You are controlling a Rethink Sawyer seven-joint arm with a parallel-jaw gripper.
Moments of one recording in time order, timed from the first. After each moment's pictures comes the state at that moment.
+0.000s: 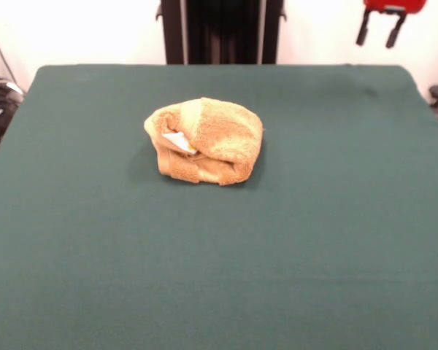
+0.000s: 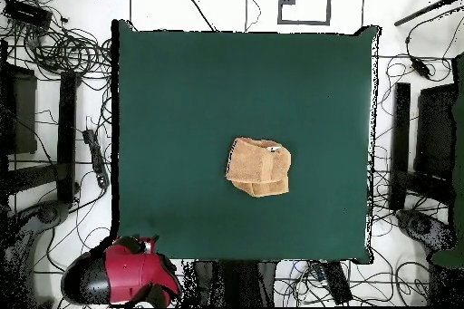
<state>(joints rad) 0.49 -0.69 -0.15 2.16 0.26 0.16 1.89</state>
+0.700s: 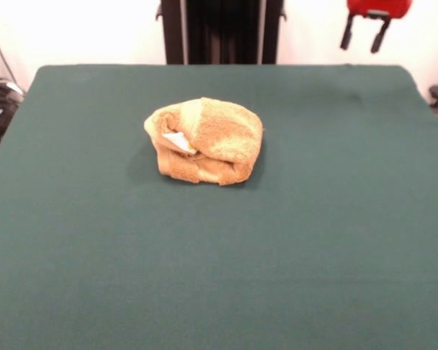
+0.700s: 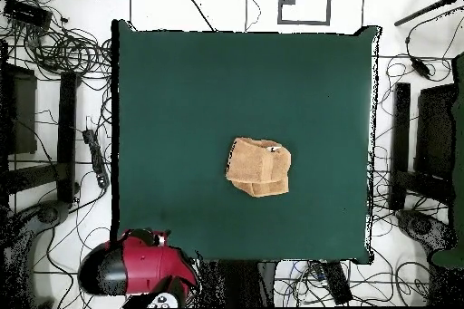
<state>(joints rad) 0.41 -0.69 -0.15 2.16 0.22 0.16 1.89</state>
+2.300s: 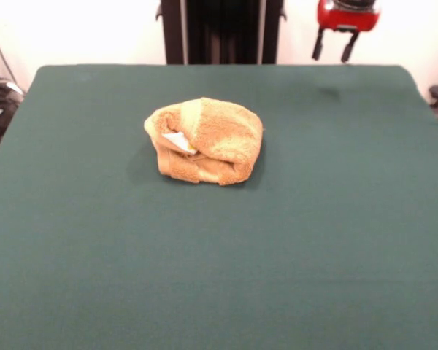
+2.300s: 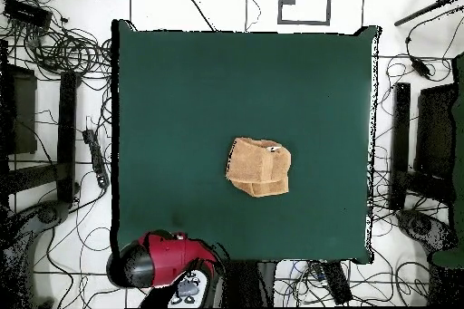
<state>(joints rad) 0.26 -0.61 -0.10 2.16 0.04 0.15 1.89</state>
